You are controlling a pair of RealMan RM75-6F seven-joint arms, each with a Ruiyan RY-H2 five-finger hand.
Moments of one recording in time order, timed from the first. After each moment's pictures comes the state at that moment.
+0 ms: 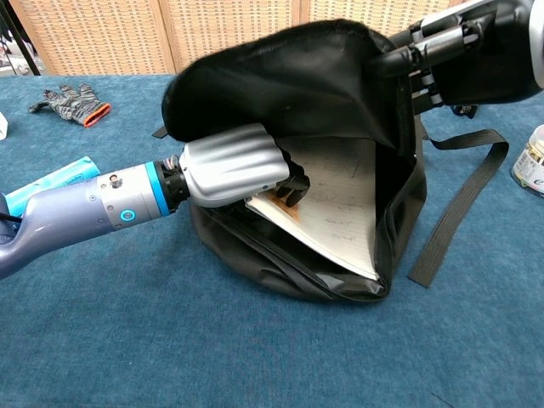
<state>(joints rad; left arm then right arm) -0.95 -2.18 0.20 -0.17 1.83 1.37 -0.30 0.67 -1.08 0.47 -2.00 -0.80 0.45 0.58</state>
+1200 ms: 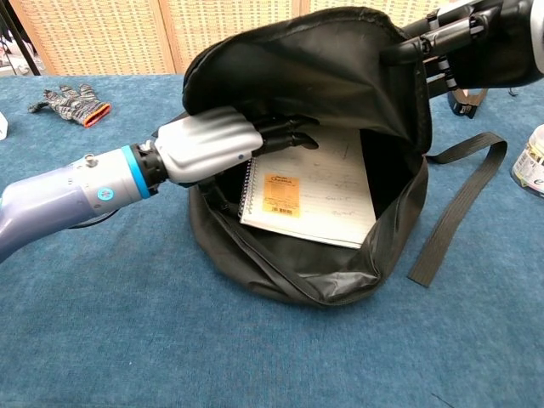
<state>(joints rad) -0.93 -2.07 0.17 -0.33 1.77 1.35 -0.44 0.73 -1.10 0.42 -1.89 -0.74 0.53 0.57</state>
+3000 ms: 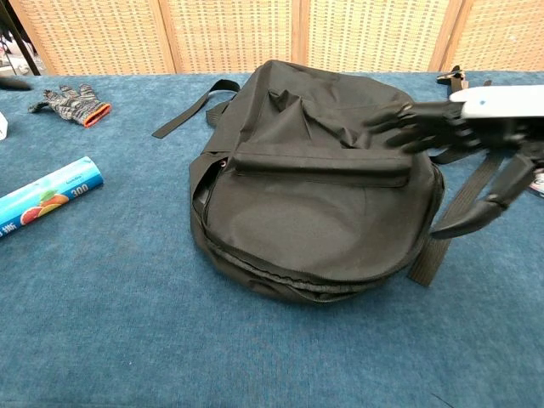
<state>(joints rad) -0.60 -1.29 -0.01 -1.24 1.43 1.35 -0.30 0.49 -1.14 0.20 -1.84 -1.61 0.75 0.51</state>
